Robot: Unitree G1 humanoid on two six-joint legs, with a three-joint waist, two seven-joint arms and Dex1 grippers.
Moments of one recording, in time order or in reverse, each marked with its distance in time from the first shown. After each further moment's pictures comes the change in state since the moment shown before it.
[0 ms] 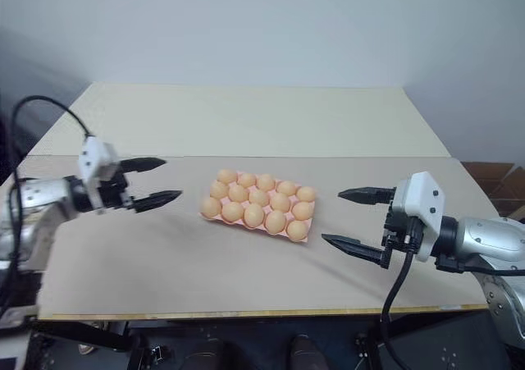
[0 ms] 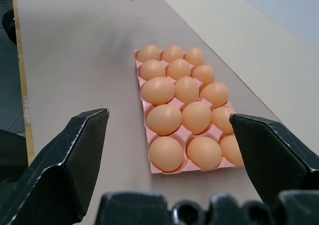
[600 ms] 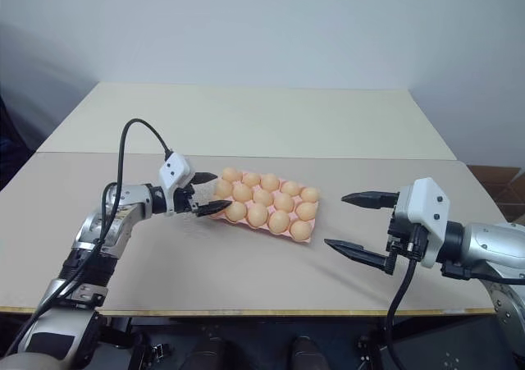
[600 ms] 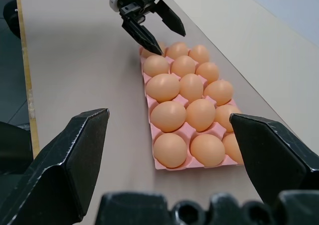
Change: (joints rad) left arm -0.265 -0.308 -0.326 0.312 0.239 -0.079 0.137; right arm 0.056 -0.022 -0.049 -0.057 0.001 0.001 -0.016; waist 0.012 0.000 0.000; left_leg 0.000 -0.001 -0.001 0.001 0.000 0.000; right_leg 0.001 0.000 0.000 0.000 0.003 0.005
